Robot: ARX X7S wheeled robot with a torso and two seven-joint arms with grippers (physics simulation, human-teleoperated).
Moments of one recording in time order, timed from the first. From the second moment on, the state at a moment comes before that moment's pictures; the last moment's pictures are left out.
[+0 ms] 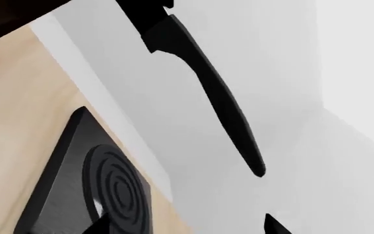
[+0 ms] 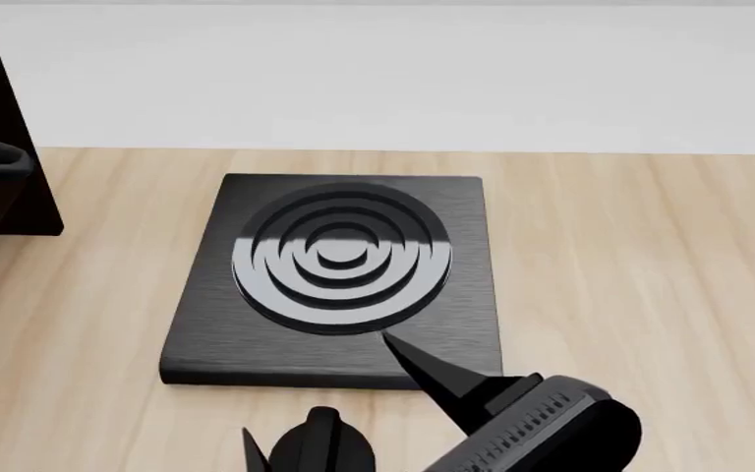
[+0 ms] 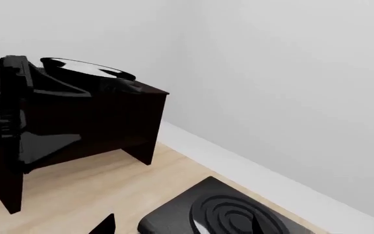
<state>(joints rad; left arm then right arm) -0.26 -0.42 -0.42 0.23 -1.81 -0.69 -0.38 0.35 0.66 -0.33 -0.98 0.78 0.77 0.26</state>
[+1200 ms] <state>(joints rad) -0.20 -0.62 -0.11 0.75 -0.87 -0.72 -0.23 0.37 0.66 -0.30 -0.93 0.86 0.78 0.36</state>
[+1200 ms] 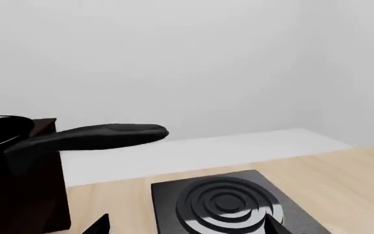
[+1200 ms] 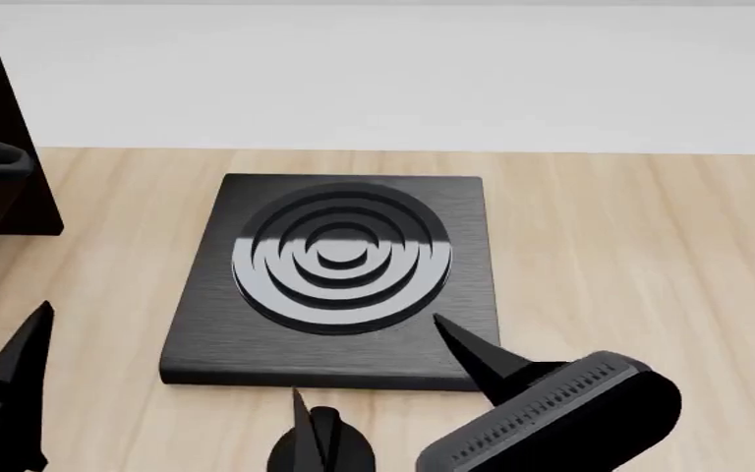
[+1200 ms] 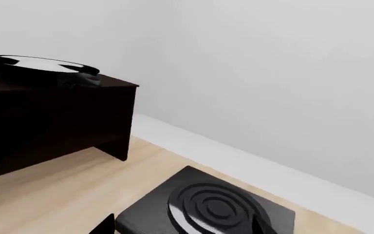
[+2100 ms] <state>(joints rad) -0.44 -0.62 -0.02 0.89 -1.12 -1.08 -0.63 0.38 0.66 -0.16 -0.87 0.90 0.85 0.63</state>
